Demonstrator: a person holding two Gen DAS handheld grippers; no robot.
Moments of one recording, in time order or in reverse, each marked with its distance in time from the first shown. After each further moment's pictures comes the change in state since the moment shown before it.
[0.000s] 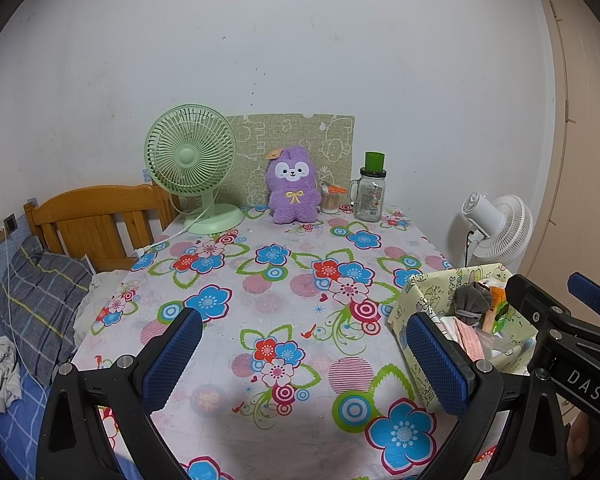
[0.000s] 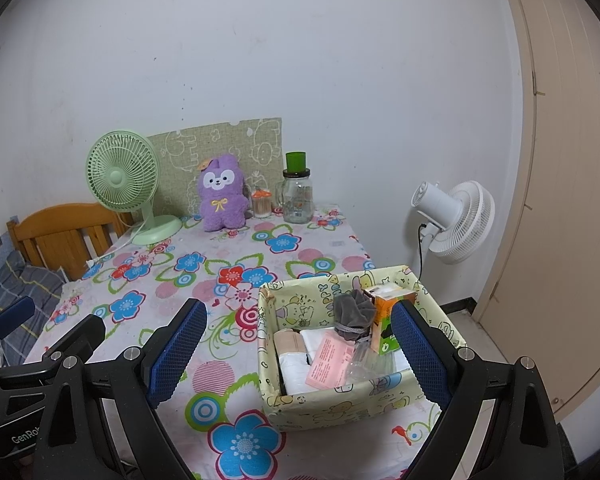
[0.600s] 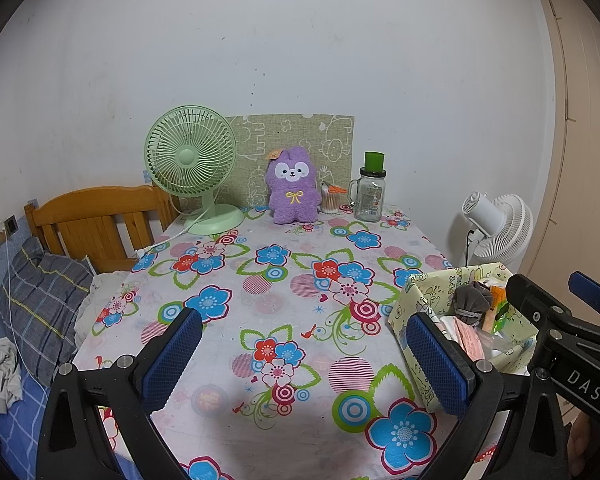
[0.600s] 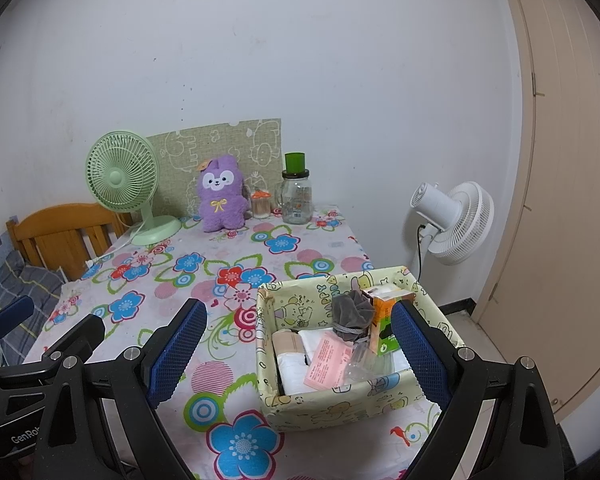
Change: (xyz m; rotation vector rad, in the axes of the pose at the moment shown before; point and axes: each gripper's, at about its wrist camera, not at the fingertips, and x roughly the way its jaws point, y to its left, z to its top) left arm -0.001 0.000 0.000 0.000 -0.002 0.001; right arm 0.000 -0.001 0.001 -0.004 -0.003 -0.005
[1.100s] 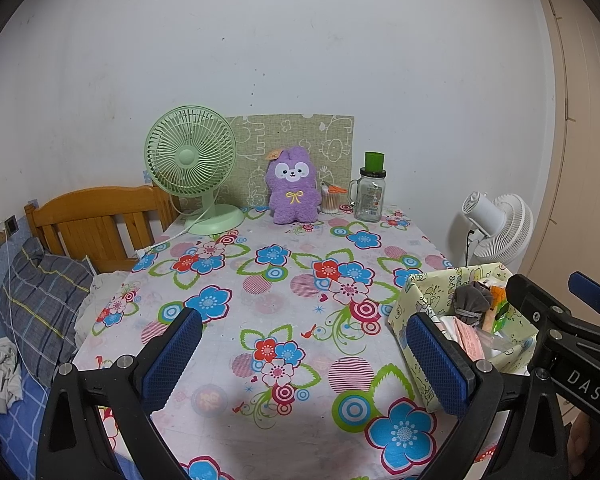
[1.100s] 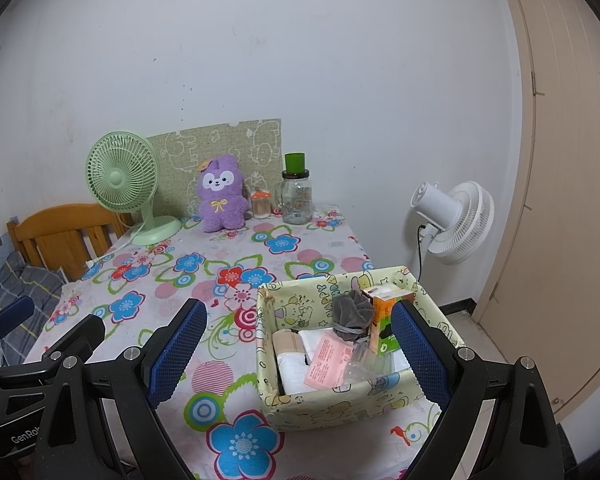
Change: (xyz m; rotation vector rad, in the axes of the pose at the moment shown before) left arm 0.000 0.000 0.000 0.001 -0.001 0.000; right arm -0.002 0.000 -0.001 0.002 -0.002 0.000
